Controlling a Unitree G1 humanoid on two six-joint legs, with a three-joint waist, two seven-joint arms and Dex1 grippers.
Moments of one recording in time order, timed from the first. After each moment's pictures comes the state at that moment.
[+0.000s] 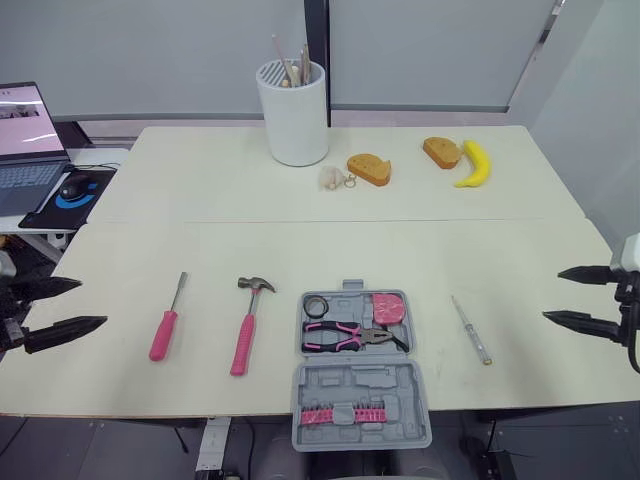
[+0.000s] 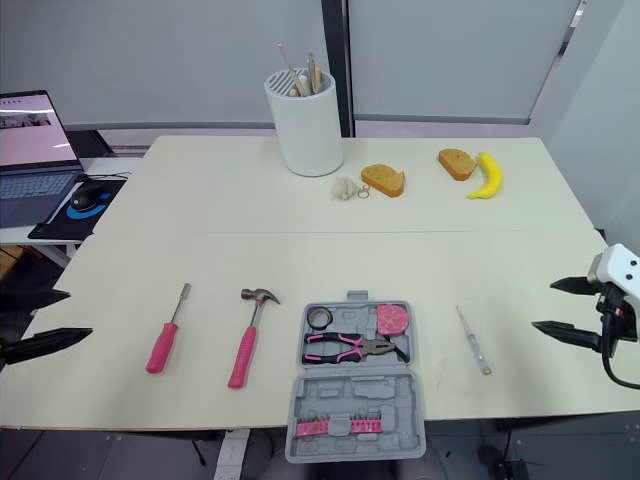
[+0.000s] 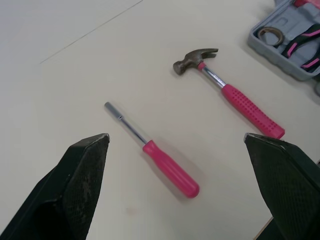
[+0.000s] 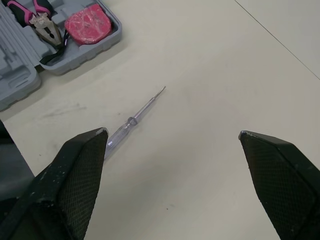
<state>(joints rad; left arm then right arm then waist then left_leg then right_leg) 0.09 1.19 0.60 0.38 -0.43 0.24 -1.43 0.03 -1.15 -0.41 -0.03 0.37 0.40 1.29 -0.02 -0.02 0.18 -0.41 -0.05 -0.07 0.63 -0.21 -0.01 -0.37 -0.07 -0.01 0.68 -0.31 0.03</state>
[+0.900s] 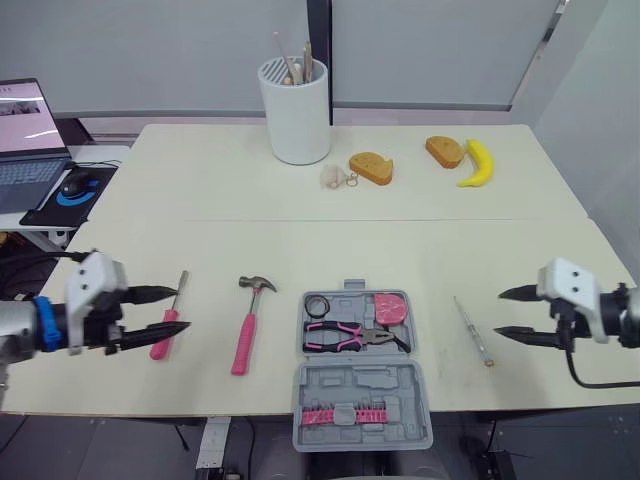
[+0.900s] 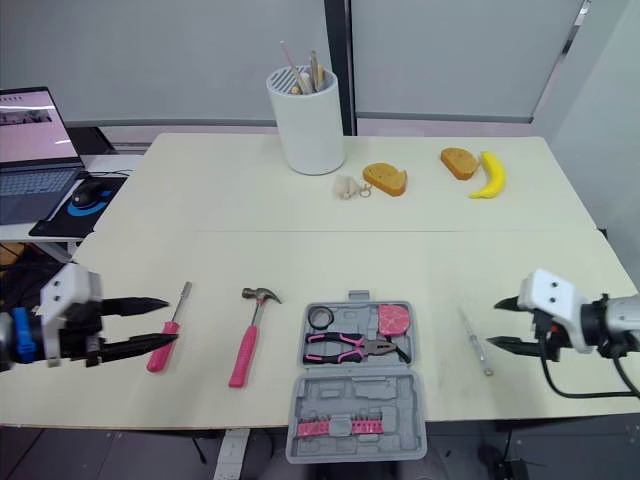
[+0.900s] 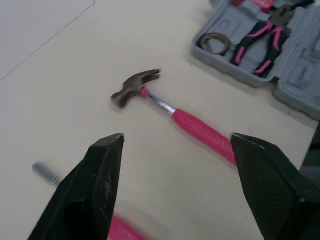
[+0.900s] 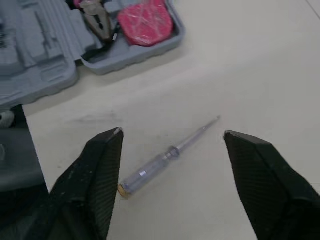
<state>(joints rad) 0.09 1.03 0.37 -0.11 -0.43 0.31 -1.30 -0.03 -1.07 -0.12 -0.23 0.28 0.36 1.21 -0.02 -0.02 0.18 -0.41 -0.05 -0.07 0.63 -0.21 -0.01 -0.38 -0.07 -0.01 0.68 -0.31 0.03</state>
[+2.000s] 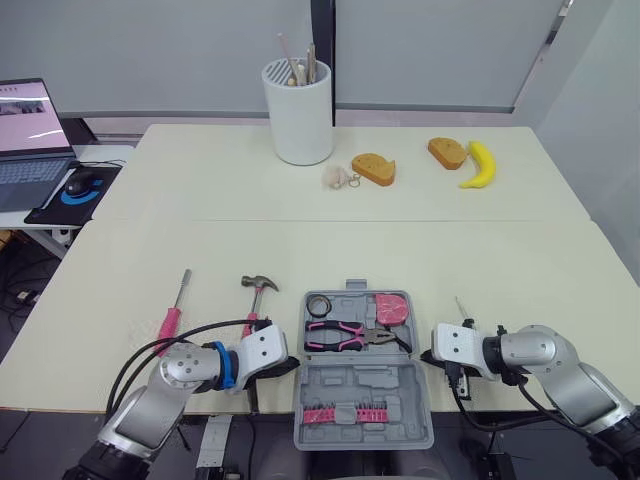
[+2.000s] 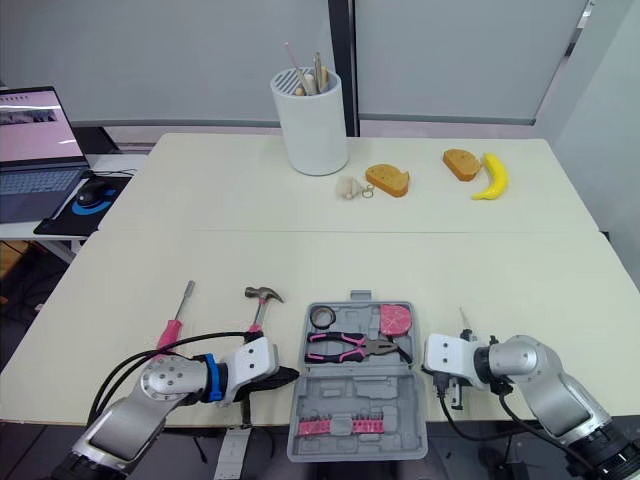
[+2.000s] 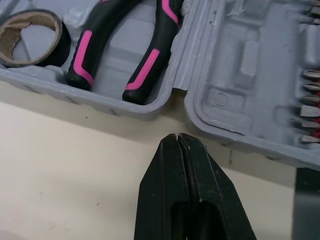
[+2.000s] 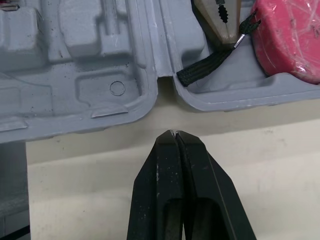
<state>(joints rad) 0.00 0.70 -0.26 -0.16 -0.02 0.22 -0.96 -0.10 -0.80 0.34 -0.20 -0.10 0.26 1.01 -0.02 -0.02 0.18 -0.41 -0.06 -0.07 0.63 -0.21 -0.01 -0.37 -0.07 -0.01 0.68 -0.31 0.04</state>
